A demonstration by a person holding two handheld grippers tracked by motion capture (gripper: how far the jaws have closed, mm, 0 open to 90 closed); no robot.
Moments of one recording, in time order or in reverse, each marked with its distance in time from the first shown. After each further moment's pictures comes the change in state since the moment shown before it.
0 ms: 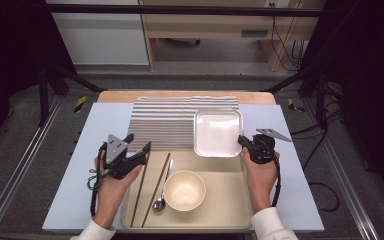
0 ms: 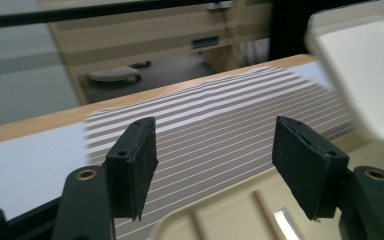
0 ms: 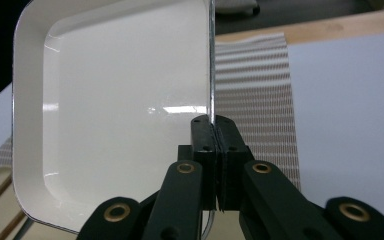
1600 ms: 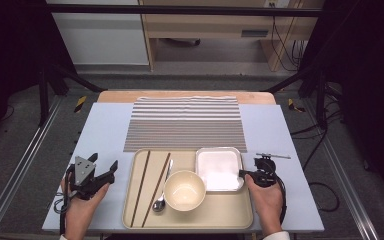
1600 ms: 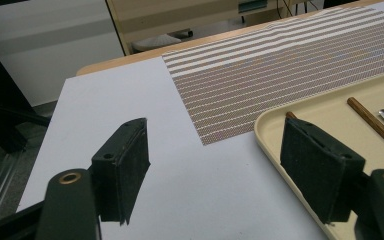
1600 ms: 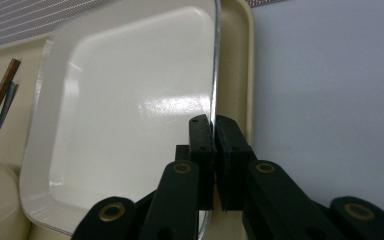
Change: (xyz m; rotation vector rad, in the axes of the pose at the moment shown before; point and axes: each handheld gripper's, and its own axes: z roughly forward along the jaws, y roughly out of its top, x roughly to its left) left arm 0.058 -0.066 -0.051 0.101 0.163 0.035; right arm -0.020 -0.060 -0.013 0.388 0.002 0.162
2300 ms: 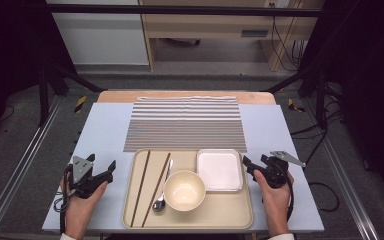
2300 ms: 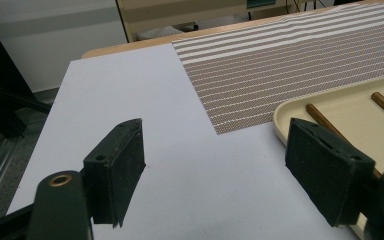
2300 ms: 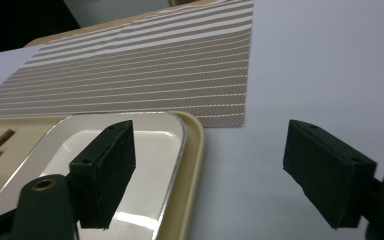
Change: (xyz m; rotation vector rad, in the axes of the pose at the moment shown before) left arm 0.012 -0.013 0.010 0.012 0.012 -0.060; right arm -0.029 0.004 -0.007 -0.405 0.004 -0.159
